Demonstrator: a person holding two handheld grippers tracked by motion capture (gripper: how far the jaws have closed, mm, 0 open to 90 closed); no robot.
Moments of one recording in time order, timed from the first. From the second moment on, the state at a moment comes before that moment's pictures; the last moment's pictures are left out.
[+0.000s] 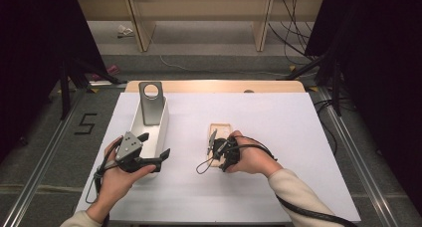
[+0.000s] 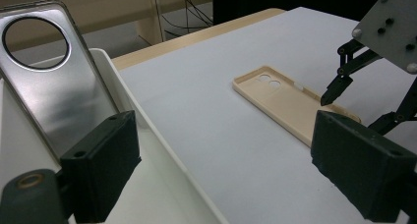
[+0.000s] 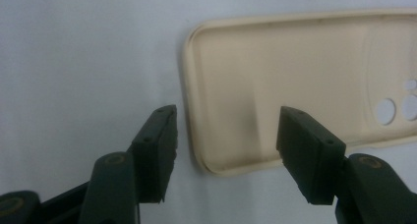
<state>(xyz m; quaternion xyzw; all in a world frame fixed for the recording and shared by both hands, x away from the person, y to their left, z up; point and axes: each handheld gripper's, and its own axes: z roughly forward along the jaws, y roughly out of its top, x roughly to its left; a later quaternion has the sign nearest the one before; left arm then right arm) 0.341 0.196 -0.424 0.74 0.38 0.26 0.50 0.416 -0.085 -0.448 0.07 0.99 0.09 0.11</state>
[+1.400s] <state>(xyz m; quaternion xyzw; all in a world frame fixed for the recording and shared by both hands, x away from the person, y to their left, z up) 0.341 0.194 -0.425 0.74 0.37 0.25 0.50 0.410 -0.063 -0.457 0.01 1.00 0.03 0.09</state>
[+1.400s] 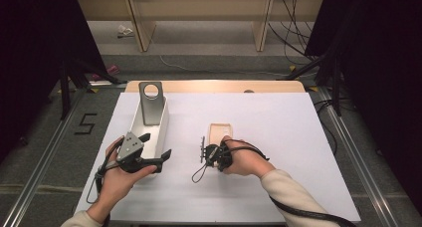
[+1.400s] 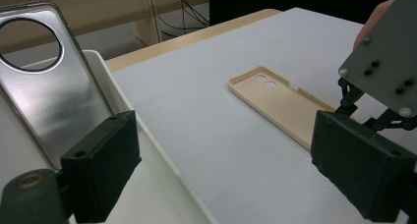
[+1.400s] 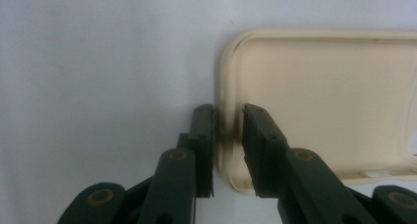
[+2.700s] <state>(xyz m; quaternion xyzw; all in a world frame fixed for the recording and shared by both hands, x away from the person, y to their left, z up) 0.341 0.196 -0.425 0.74 0.37 0.25 0.50 0.403 -0.067 -0.454 0.00 0.99 0.05 0.10</state>
